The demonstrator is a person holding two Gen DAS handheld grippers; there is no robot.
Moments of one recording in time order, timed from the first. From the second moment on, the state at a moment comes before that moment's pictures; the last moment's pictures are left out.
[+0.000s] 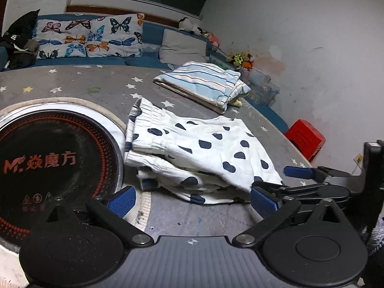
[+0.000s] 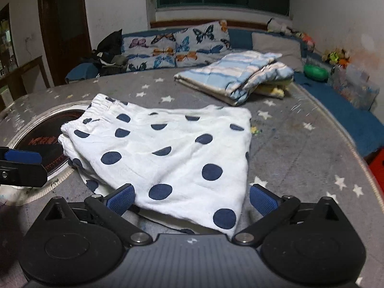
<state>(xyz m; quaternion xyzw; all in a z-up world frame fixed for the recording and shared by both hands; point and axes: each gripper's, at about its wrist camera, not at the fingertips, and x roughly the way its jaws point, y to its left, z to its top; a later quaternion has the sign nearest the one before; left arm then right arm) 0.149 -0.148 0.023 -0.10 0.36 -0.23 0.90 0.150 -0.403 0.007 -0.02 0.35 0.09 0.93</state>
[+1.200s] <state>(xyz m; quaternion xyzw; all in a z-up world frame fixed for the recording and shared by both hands) 0.104 -0.162 0.026 -0.02 0.34 -0.22 0.92 0.082 -0.401 0.001 0.04 0.33 0.05 0.94</state>
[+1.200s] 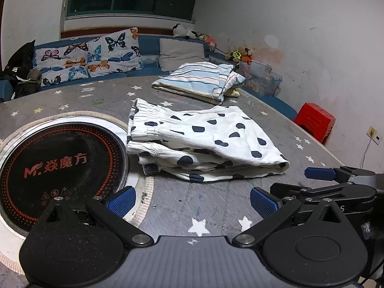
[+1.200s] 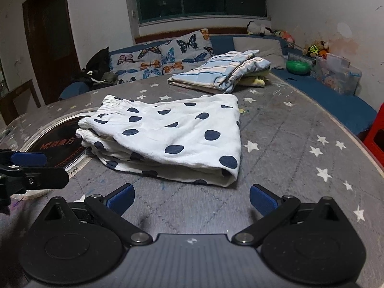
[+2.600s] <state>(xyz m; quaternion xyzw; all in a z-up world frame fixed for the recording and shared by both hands) 0.065 -0.159 0.020 0.00 0.34 -0.22 0.91 0.044 -0.382 0.002 0.05 0.32 0.02 0.94</state>
